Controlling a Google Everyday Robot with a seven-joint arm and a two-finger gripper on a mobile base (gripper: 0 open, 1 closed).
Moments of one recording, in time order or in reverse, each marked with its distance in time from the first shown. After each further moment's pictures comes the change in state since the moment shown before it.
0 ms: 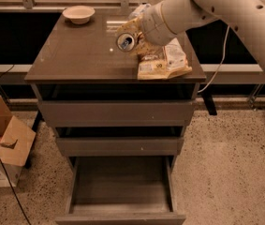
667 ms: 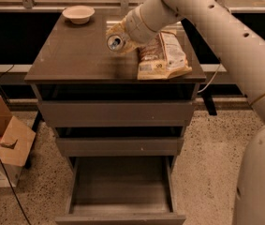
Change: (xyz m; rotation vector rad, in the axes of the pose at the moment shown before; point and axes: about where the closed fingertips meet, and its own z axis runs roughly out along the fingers) arm 0.038 -0.012 0.065 -0.084 0.025 0.012
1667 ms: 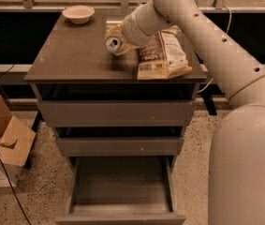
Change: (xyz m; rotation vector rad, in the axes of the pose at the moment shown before) arm 0.034 -0.006 0.044 0.025 -0.007 0.075
